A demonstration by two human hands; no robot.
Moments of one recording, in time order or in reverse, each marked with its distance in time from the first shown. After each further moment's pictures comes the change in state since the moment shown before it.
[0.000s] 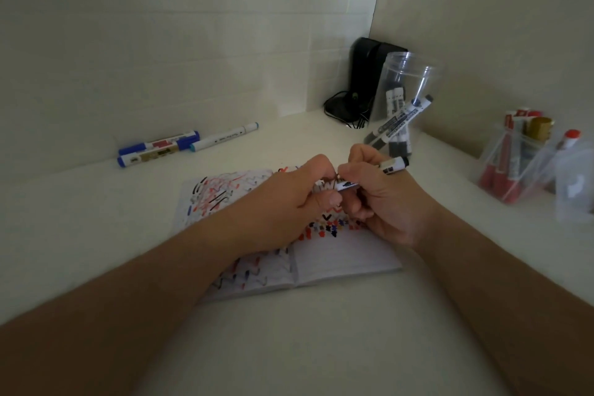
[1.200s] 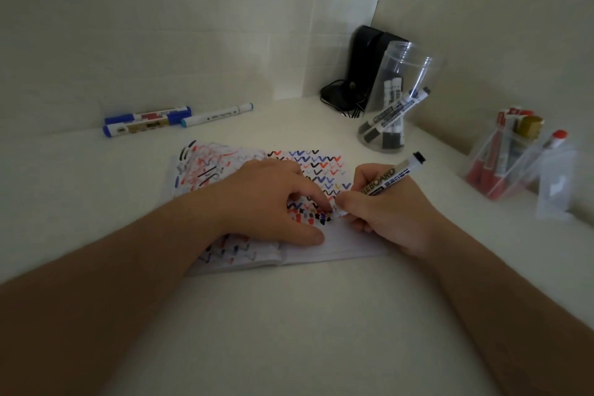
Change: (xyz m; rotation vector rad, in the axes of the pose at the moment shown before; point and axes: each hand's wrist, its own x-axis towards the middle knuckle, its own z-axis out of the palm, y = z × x) left_hand -0.006 -0.008 -0.004 0.311 -0.232 -0.087; right_hand -0.038 -0.003 0.003 -0.635 0.250 0.074
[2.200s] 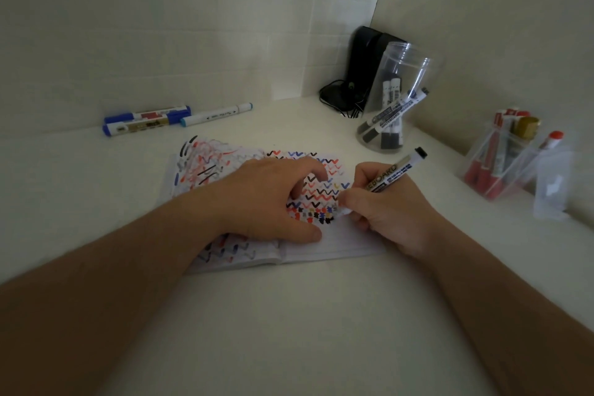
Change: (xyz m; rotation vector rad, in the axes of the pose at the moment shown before) left_hand -0.004 0.001 0.001 -0.095 0.051 -0.030; right_hand 0.005 0.007 -0.001 0.057 0.007 -0.038
